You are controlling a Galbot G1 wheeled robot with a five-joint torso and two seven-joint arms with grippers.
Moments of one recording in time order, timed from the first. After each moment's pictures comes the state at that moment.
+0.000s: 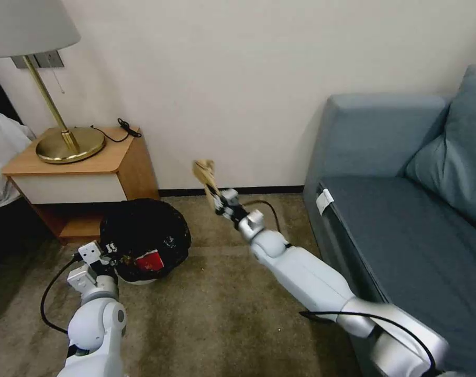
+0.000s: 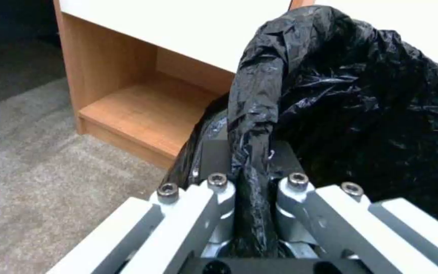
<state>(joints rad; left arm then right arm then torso) 1.30 -1.50 -0.76 -1.88 -0.34 0.25 -0.24 -0.36 1.38 -0.54 1.14 0.55 0.38 0.04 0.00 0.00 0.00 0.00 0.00</state>
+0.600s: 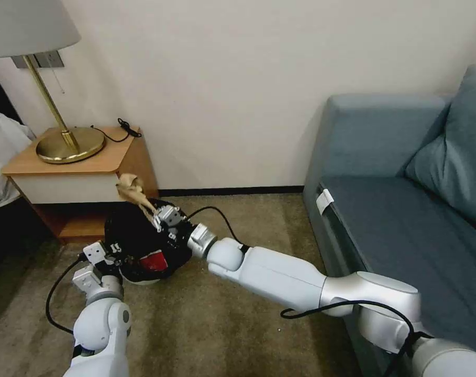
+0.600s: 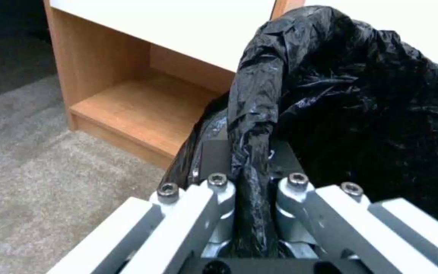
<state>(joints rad) 1.30 -1.53 -0.75 -1.89 -0.32 0.25 -0.24 -0.25 1.44 -0.90 1.15 0.58 0.37 0.14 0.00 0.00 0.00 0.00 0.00</state>
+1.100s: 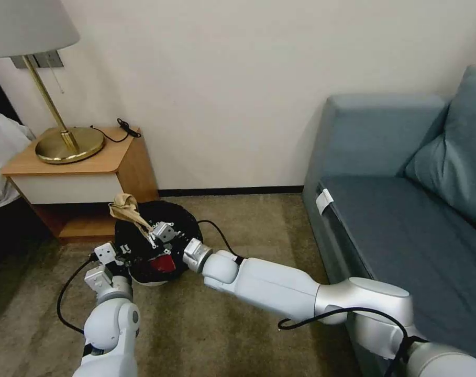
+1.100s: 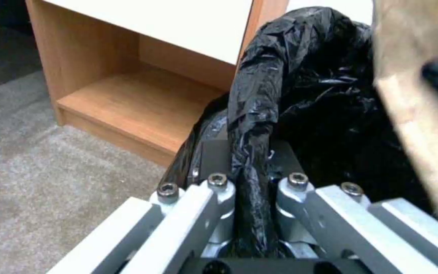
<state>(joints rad) 1.30 -1.54 -0.72 -1.88 -0.29 0.25 -0.24 -0.29 1.47 -0.94 1.13 0.56 0.35 0.16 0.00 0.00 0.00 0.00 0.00</state>
